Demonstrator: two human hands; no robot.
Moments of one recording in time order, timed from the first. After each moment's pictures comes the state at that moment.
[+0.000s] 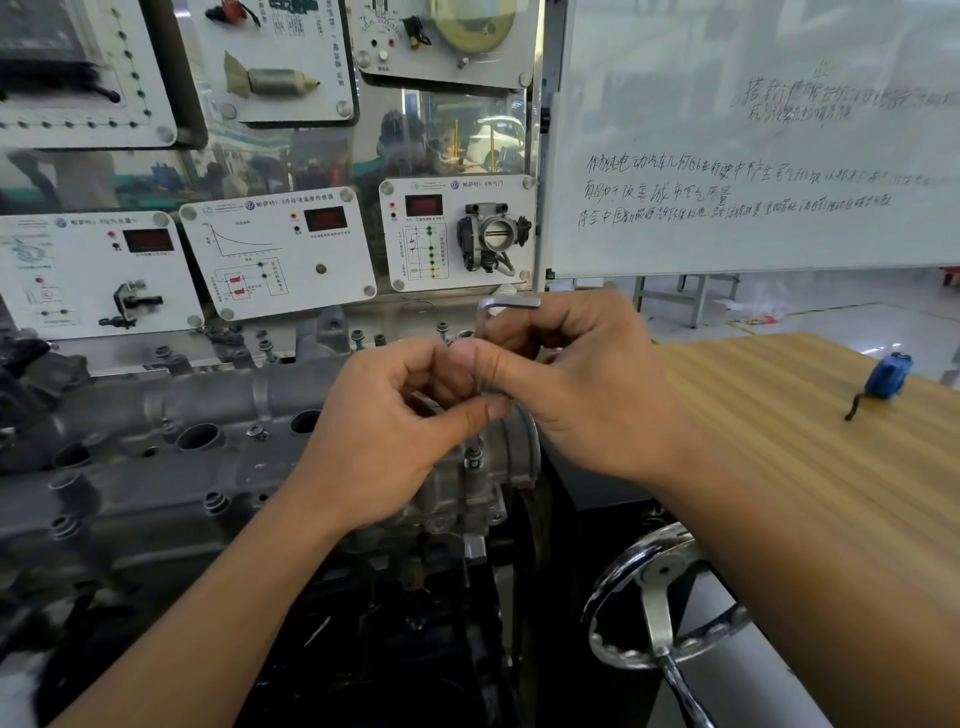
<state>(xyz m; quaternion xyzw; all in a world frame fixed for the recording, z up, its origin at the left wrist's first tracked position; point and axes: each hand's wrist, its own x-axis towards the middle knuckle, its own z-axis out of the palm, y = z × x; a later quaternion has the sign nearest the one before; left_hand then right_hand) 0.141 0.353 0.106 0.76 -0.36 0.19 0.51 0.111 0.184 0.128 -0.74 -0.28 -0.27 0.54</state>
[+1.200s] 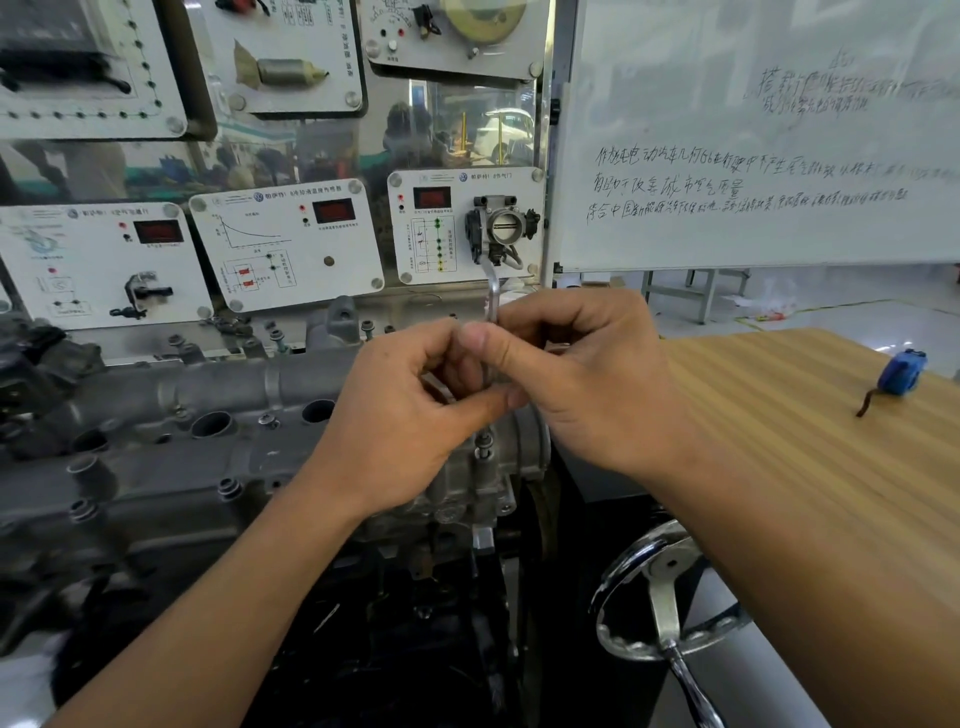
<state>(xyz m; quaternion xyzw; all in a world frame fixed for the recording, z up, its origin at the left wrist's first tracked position) 0.143 0.350 0.105 0.76 -0.37 0.21 0.49 0.114 0.188 0.124 -0.73 -0.29 -0.30 0.55</state>
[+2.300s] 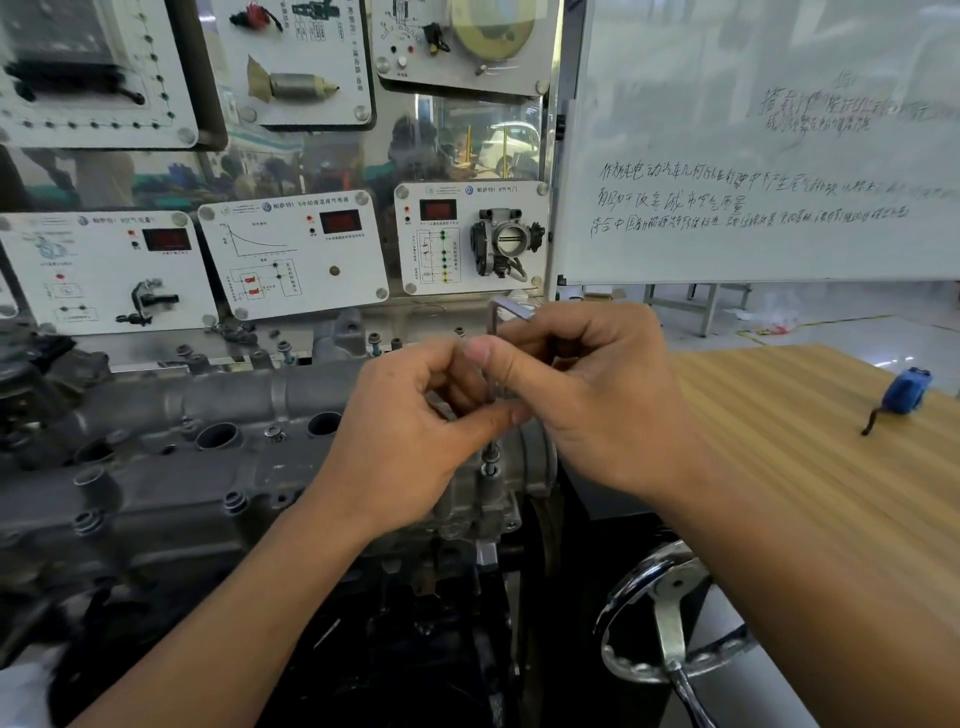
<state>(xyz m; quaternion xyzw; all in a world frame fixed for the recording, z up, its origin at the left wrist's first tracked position) 0.138 0.350 0.105 0.76 -0.34 0.23 0.51 0.113 0.191 0.126 -0.73 -0.29 -0.32 0.53</state>
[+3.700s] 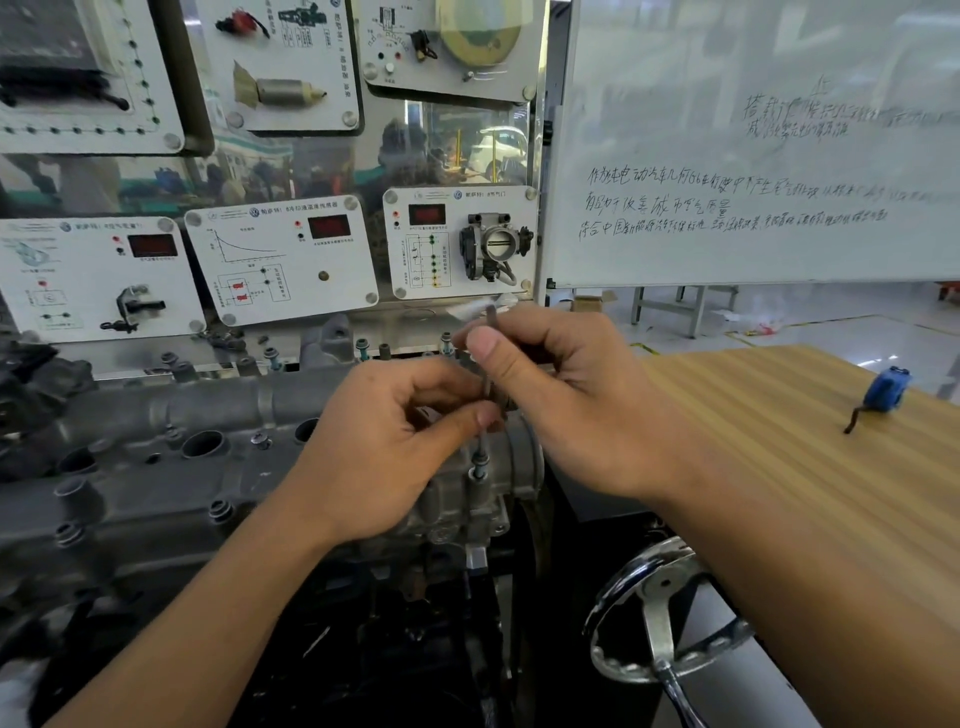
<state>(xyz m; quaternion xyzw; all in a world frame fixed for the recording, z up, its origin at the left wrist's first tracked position) 0.136 0.359 0.111 0.77 -0.39 0.16 0.48 0.108 0.188 0.133 -0.79 -0.29 -0.26 0.47</state>
